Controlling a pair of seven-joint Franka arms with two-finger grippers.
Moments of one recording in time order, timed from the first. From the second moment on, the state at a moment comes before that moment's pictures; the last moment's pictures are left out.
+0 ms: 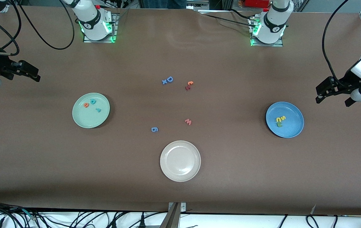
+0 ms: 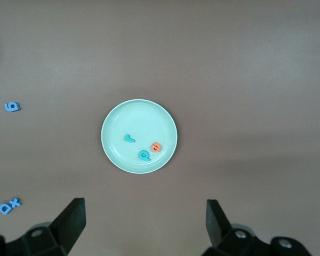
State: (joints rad) left arm 0.18 0.05 -0.22 -1.62 0.00 1.87 0.05; right arm 0.00 -0.02 0.01 -1.69 -0.01 1.64 0.07
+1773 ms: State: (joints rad) left arm 0.18 0.05 -0.22 -1.62 0.00 1.87 0.05; right arm 0.01 -0.02 0.01 -1.68 -0.01 1.64 0.07
